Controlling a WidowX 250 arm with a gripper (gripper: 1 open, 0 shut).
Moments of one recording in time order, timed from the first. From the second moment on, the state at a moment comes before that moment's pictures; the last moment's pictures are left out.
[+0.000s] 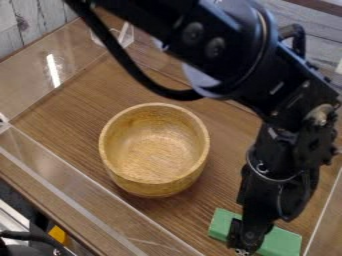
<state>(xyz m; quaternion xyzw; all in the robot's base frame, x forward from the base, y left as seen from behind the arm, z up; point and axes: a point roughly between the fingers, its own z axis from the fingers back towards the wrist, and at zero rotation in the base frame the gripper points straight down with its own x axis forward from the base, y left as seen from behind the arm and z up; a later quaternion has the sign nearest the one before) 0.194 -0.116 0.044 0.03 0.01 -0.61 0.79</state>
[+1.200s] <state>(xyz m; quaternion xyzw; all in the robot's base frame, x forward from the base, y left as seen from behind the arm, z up) 0.195 -0.114 0.031 0.02 0.00 -0.61 0.79</state>
